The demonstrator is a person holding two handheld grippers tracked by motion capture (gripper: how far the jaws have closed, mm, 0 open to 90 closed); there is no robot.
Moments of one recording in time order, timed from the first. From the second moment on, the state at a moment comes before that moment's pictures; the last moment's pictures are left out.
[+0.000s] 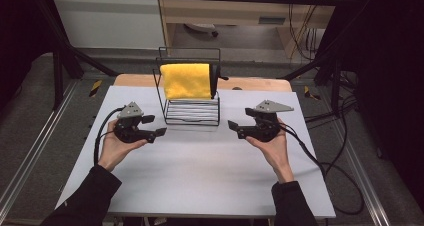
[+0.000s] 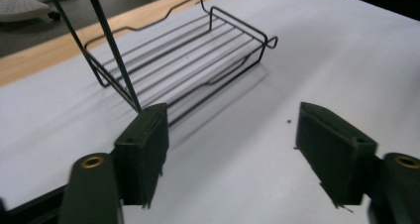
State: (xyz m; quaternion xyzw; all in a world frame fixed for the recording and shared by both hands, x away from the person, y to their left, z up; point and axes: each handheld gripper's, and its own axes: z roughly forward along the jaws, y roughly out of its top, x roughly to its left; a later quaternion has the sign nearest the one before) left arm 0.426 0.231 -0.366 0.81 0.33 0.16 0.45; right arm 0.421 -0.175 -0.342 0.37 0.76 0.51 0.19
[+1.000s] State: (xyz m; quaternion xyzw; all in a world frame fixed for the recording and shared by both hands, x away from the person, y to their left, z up) left arm 0.382 0.286 -0.440 0.81 0.37 0.16 0.43; right arm 0.368 -0.266 -0.440 0.43 0.76 0.47 0.14
